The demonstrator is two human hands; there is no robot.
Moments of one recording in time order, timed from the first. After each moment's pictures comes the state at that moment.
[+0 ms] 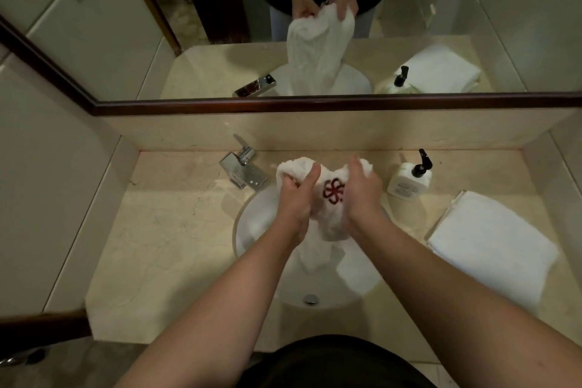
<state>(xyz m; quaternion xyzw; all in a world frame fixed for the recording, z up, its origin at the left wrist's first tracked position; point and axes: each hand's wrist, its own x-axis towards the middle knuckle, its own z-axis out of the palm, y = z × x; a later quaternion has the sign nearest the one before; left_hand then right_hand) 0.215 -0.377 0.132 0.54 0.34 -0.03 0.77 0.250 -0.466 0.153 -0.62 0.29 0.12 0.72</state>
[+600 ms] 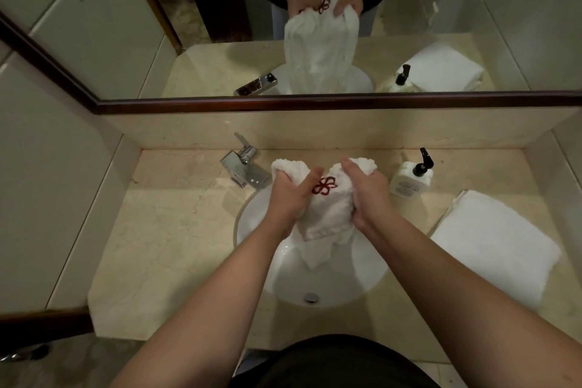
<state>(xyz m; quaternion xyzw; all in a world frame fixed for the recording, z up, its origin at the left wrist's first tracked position) 0.211 -0.360 0.140 0.67 0.28 0.00 0.69 0.250 -0.485 0.156 -0.56 0.25 0.20 0.76</state>
